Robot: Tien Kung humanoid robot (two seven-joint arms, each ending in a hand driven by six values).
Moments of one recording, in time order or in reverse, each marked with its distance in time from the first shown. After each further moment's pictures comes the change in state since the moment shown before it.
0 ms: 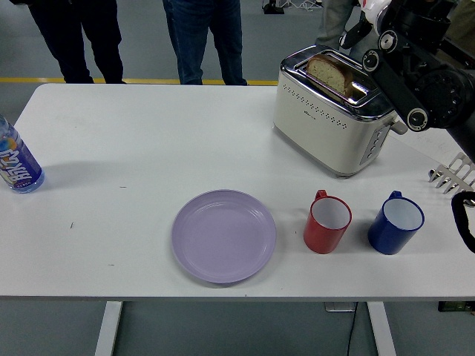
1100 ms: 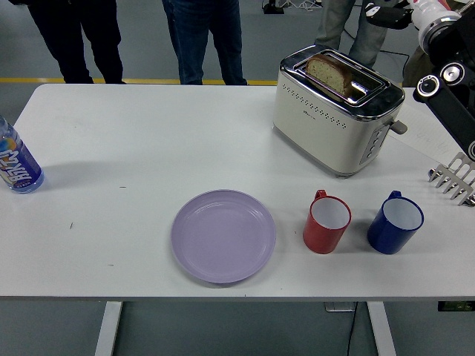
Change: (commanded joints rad) left arm 0.016 -0.007 -0.010 0.000 -0.004 0.002 0.000; right arm -0.235 -0.218 0.046 0.362 0.287 -0.394 0.090
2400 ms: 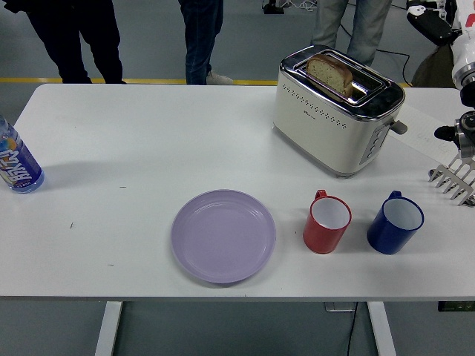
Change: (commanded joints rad) left arm 0.005 -0.008 -0.012 0.000 0.009 0.000 0.001; right arm -0.274 -0.070 0.154 0.125 0.329 -0.247 0.454
